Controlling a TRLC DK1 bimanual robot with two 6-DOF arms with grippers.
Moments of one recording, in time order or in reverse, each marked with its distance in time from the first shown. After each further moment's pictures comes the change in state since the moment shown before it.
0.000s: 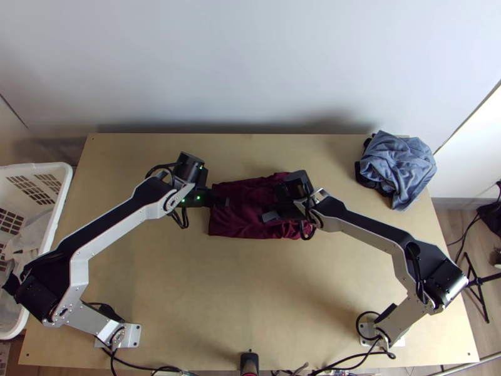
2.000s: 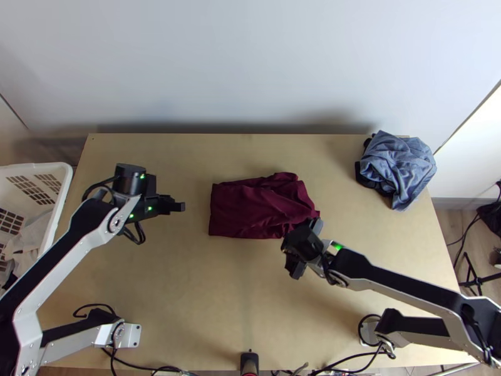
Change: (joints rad) left arm 0.220 -0.389 -0.254 -0.060 0.004 0.037; right arm 0.301 -0.408 -0.386 -0.113 0.626 -0.731
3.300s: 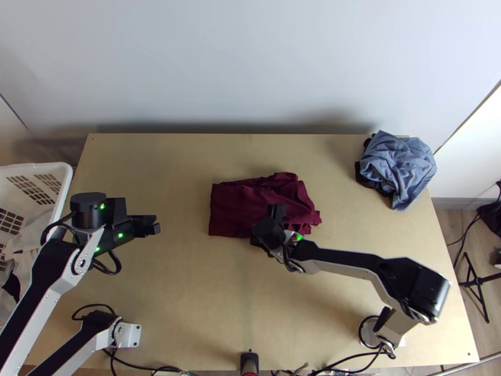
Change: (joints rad) left arm 0.122 -0.351 -0.190 -0.055 0.124 -0.003; right arm 0.027 0.473 0.169 0.424 0.188 -0.363
